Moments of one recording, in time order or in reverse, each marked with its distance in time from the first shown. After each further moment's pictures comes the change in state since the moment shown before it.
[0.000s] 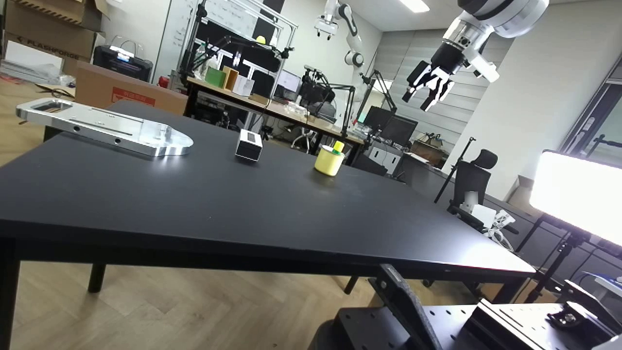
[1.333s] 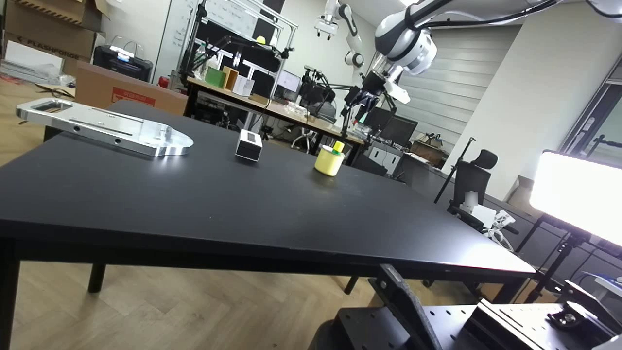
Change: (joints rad) arm -0.061 0.732 0.170 0.856 -0.020 -0.101 -0.157
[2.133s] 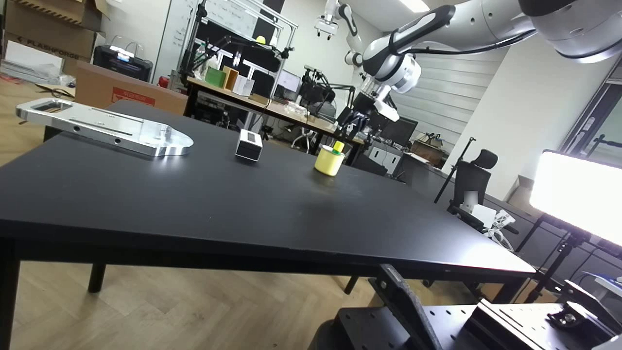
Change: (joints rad) arm 0.001 0.219 -0.003 0.245 -0.024 -0.158 0.004
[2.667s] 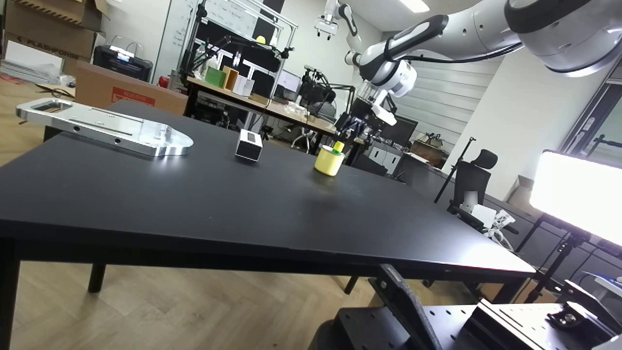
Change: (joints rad) arm 0.003 0.075 0.000 0.106 -0.011 -0.082 0.001
